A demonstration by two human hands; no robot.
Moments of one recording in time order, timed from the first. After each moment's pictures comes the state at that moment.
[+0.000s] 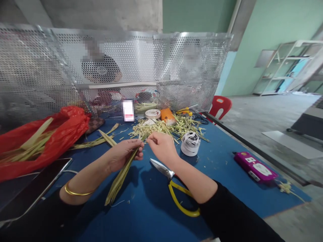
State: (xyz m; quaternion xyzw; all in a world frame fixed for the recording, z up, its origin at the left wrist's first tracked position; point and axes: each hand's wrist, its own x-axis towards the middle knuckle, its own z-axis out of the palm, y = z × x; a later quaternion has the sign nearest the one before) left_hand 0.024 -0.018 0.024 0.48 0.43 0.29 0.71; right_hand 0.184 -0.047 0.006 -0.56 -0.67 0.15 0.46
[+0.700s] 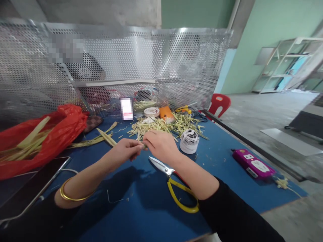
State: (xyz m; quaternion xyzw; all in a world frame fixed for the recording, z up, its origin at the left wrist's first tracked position) left_hand 0.024 -0.026 0.024 0.70 0.44 0.25 0.50; right_hand 0.193 -0.056 0.017 -0.48 -0.80 0.00 0.36
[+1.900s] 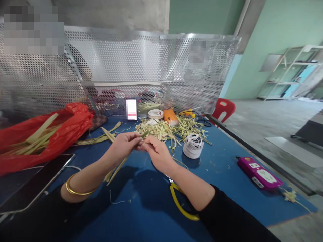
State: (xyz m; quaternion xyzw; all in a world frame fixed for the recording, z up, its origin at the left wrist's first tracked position) left_hand 0.021 -0.011 0.020 0.63 0.42 0.41 0.51; right_hand 0.166 -0.056 -0.006 -0.39 -0.72 0.28 0.51
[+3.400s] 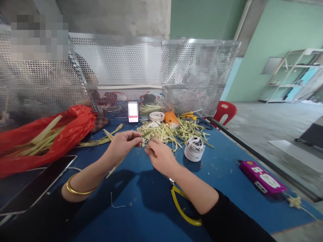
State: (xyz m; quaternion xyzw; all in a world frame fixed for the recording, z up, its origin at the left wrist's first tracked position) left_hand 0.012 -0.004 0.025 0.68 0.43 0.44 0.40; right_hand 0.176 -0.050 -0.009 -0.44 -0.75 0.20 0.45
